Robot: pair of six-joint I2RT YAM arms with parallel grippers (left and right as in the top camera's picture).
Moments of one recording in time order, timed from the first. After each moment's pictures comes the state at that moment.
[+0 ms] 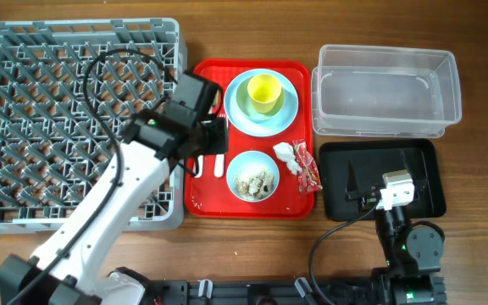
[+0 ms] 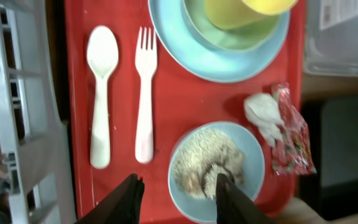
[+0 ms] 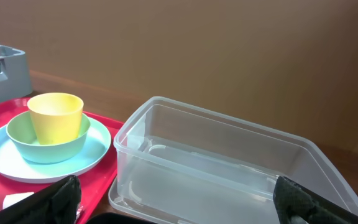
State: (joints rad) left arm -0.48 1.47 1.24 -0.90 0.04 -0.50; right arm 0.05 0.01 0.01 0.00 -0.07 -0.22
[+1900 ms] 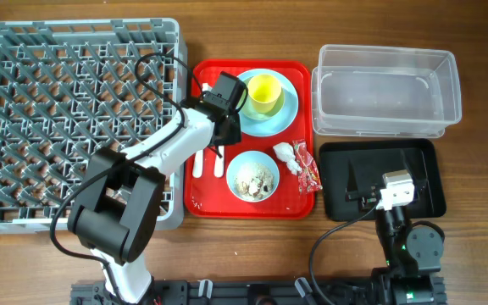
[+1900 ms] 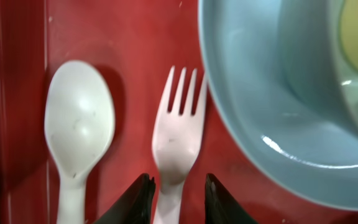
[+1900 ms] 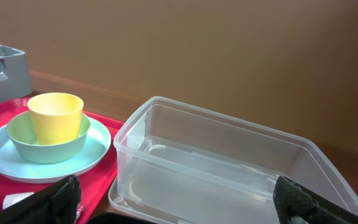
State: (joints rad) left arm -0.49 1.92 1.24 -0.59 -0.09 -0.54; right arm 0.05 0.01 0.01 0.00 -0.07 -0.22
